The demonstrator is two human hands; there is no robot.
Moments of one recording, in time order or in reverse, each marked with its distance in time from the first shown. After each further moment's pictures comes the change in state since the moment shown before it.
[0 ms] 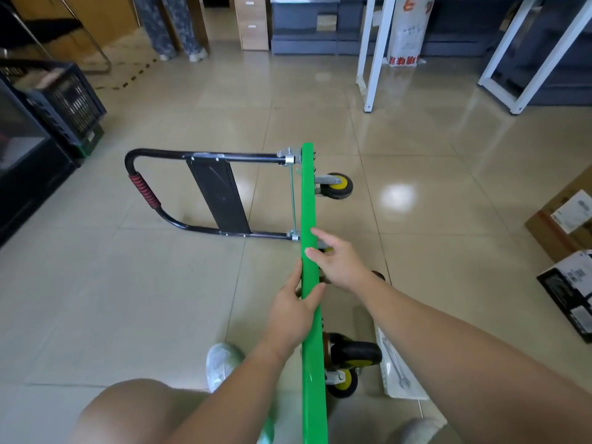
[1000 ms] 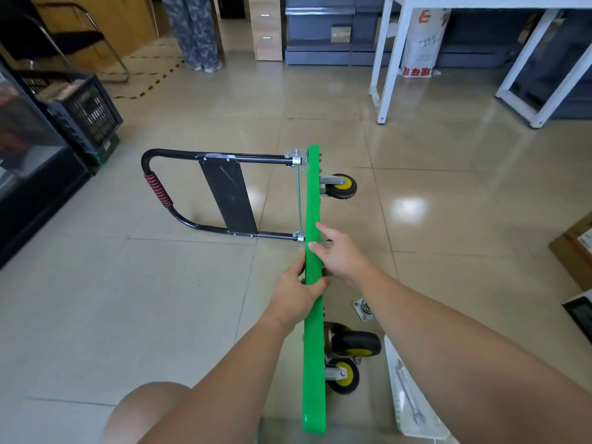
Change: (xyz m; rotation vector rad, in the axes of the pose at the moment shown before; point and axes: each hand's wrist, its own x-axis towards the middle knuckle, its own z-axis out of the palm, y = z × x) left_hand 0.075 0.031 -0.023 0.009 -0.042 -0.013; right_hand 0.086 -0.017 0.003 -0.059 0.003 0.033
